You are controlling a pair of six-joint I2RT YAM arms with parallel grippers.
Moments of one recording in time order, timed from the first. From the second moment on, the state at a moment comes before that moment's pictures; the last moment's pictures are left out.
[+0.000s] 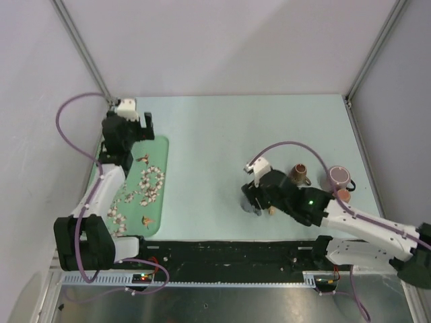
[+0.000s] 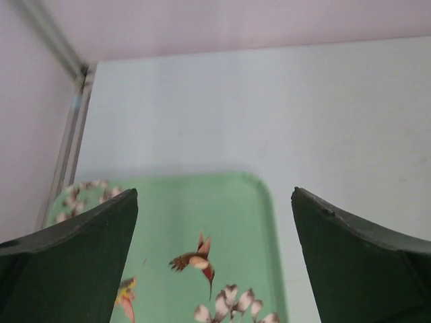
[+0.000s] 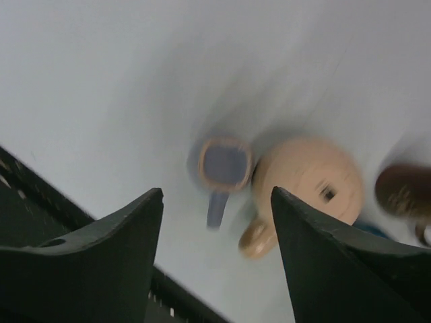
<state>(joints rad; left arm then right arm) 0.03 1.25 0.79 0.22 -0.01 0.06 0.97 0.94 0.81 -0.43 0.26 0.15</state>
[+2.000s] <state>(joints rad) -0.19 1.19 1.67 -0.83 1.03 -0.13 0.87 1.17 0.99 0.37 -0.07 0.76</state>
